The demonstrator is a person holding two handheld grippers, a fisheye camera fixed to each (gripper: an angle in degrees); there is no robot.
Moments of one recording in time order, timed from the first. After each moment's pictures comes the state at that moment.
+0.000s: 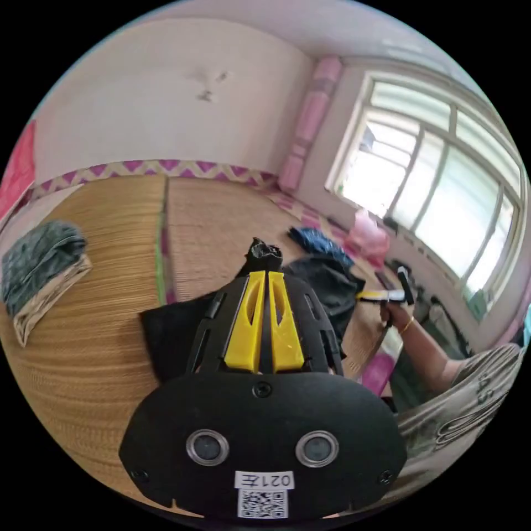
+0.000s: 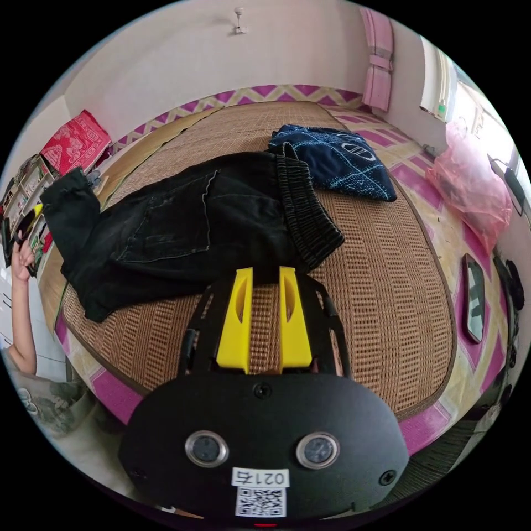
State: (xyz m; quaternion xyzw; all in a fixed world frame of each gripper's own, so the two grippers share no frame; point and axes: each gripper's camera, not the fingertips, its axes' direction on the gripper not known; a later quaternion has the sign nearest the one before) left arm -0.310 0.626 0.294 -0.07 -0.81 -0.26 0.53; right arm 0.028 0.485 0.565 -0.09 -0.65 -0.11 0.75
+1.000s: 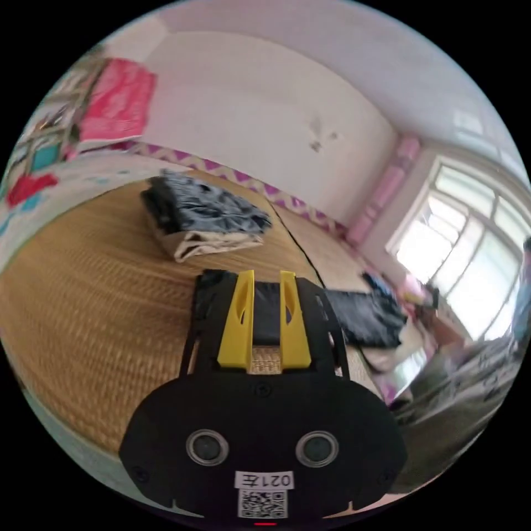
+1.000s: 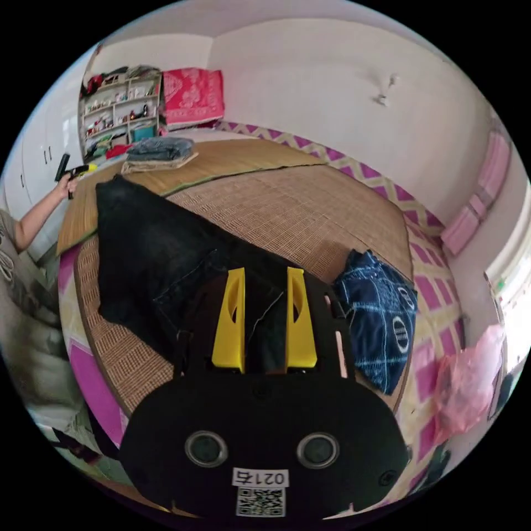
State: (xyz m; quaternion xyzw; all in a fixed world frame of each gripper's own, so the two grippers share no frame) left arm 0.061 0.850 0.182 -0.01 -0.85 -0.28 0.45; right arm -0.026 0.315 0.255 0.19 -0.68 -0.28 0.65
